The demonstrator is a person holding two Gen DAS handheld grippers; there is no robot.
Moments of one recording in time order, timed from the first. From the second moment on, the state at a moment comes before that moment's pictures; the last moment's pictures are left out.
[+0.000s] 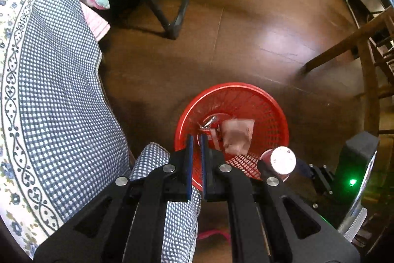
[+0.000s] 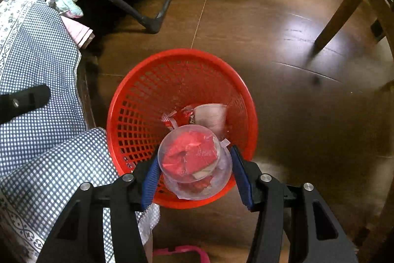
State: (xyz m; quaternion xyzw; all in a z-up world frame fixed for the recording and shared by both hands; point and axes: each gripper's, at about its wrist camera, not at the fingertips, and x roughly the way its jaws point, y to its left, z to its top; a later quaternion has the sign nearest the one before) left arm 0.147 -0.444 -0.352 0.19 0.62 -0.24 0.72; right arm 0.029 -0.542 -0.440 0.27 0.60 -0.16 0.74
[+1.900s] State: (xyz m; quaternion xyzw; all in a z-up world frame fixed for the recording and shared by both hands) left arm 0.117 0.082 -0.049 -0.13 0.34 0.12 0.92; right arm 0.070 -0.207 -0.088 0.01 0.40 0.06 0.91
